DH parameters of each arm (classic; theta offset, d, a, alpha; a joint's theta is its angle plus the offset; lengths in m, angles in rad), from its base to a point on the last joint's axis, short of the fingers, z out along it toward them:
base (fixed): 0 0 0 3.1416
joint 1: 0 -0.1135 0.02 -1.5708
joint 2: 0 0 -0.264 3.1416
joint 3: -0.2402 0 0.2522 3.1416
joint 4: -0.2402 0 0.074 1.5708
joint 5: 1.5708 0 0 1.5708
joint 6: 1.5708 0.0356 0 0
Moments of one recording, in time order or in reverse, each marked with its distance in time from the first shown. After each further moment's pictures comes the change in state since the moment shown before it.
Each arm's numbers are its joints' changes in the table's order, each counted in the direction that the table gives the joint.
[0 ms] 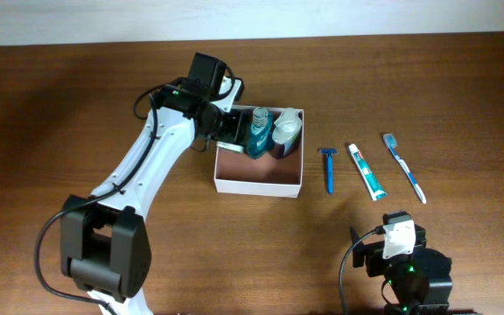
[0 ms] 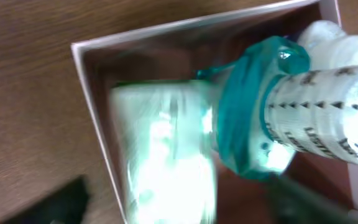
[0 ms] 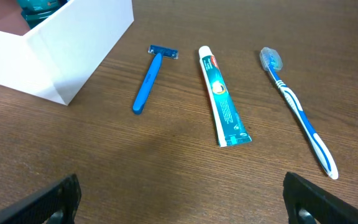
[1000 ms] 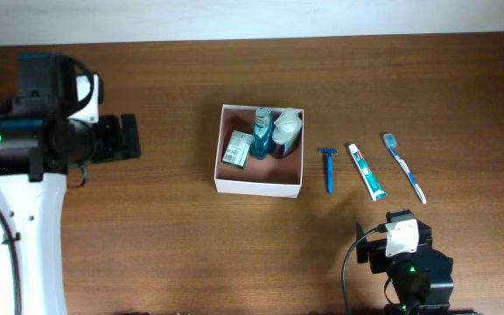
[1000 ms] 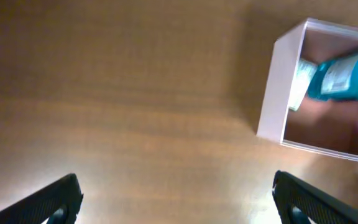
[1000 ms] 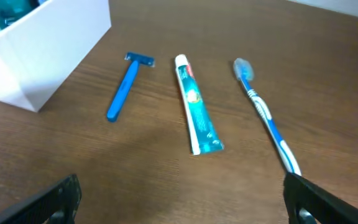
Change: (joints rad) left arm -0.392 0.444 -0.191 -0.612 -0.211 -0.001; right arm 0.000 0.000 0.000 0.043 0.081 -0.048
